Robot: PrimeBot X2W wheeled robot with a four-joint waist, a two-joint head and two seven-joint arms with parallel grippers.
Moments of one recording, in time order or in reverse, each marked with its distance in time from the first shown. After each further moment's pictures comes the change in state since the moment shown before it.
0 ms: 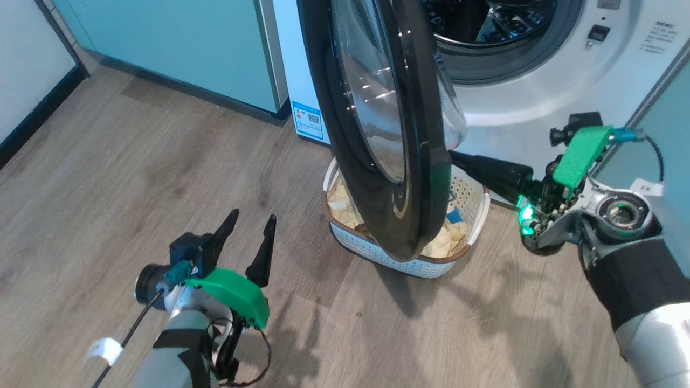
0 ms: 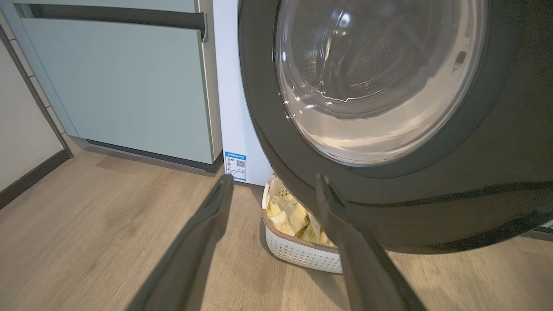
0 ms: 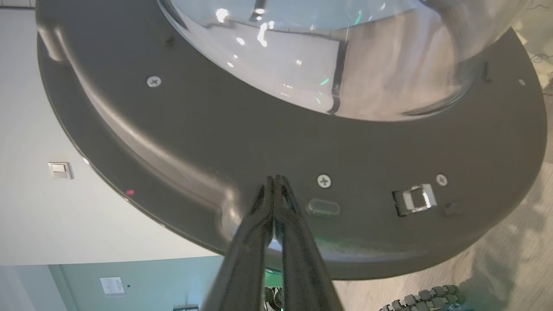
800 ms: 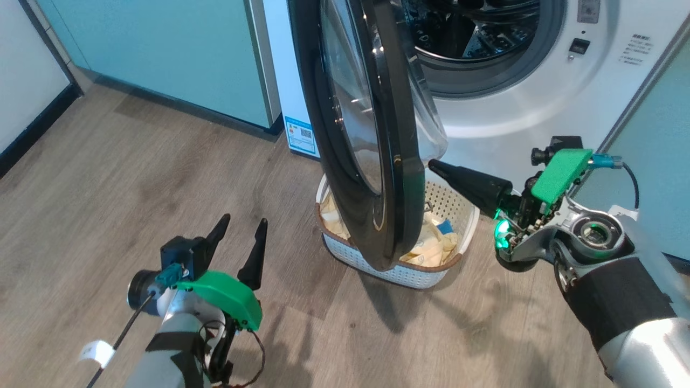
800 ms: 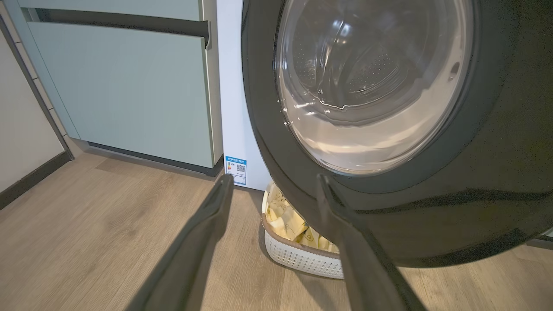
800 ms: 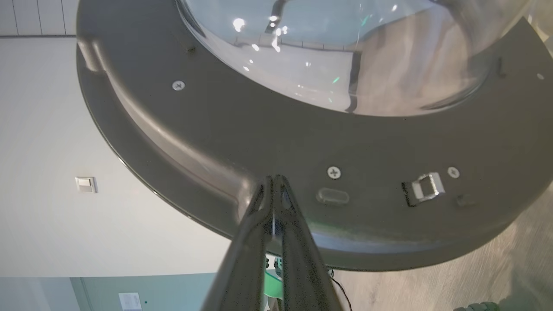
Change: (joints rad) left arm 0.014 0.020 0.000 0.010 -0.035 0.000 0.000; right arm 0.055 0.011 0.106 -0.037 0.131 0.000 -0.151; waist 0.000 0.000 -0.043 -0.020
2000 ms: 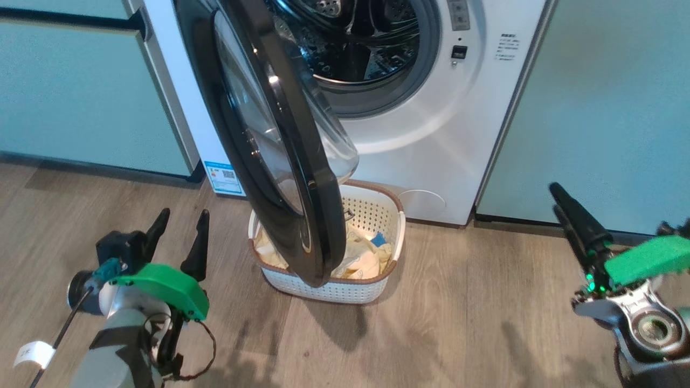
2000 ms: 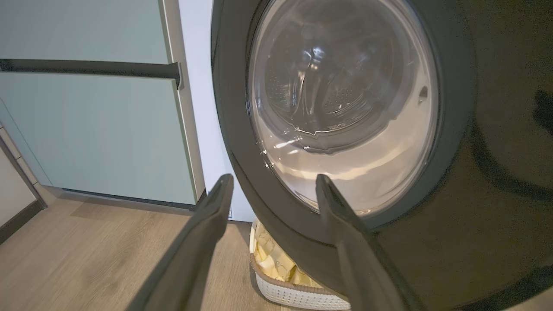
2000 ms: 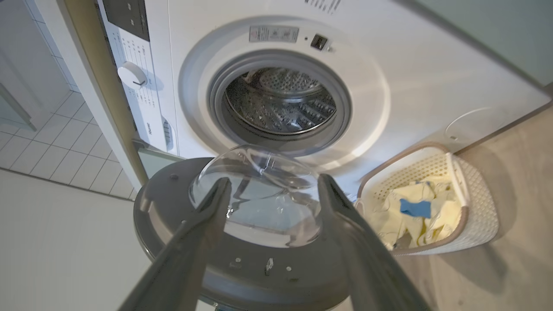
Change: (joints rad) left arm 0.000 0.115 0.071 0.013 -0.065 0.000 0.000; right arm 0.385 -0.098 -0.243 -0.333 -0.314 0.000 -0.436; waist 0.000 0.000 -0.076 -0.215
